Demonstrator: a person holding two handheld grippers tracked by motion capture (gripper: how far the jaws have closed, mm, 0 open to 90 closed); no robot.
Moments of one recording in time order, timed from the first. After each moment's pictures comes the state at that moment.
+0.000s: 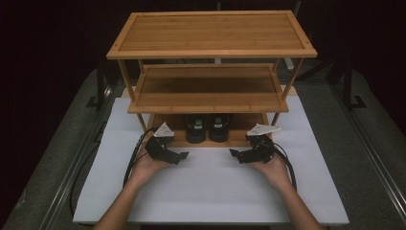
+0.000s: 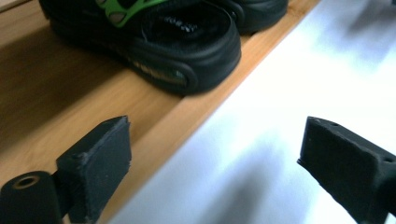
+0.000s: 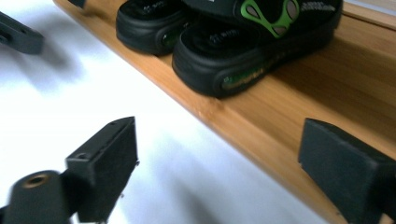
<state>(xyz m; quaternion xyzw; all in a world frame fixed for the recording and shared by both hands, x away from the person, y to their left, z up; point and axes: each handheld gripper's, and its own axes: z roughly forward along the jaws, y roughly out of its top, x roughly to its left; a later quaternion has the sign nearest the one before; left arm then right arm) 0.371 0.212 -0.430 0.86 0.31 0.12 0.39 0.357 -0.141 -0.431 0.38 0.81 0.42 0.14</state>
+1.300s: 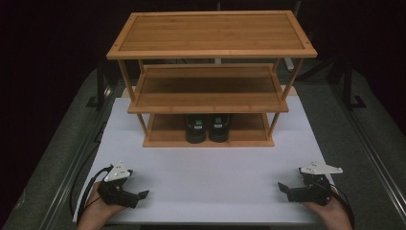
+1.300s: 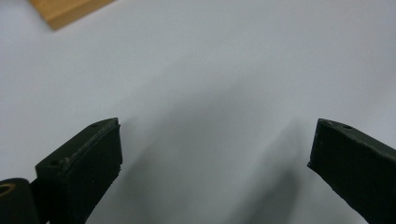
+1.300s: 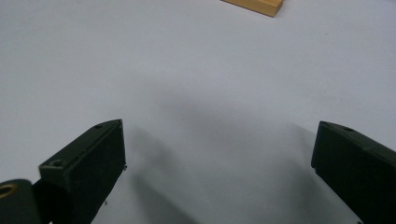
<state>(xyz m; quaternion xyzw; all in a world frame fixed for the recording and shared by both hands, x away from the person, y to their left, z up) 0.253 0.320 -0.444 0.86 0.35 0.13 0.35 0.245 -0.263 -0.454 0.47 0.79 0.36 0.18</state>
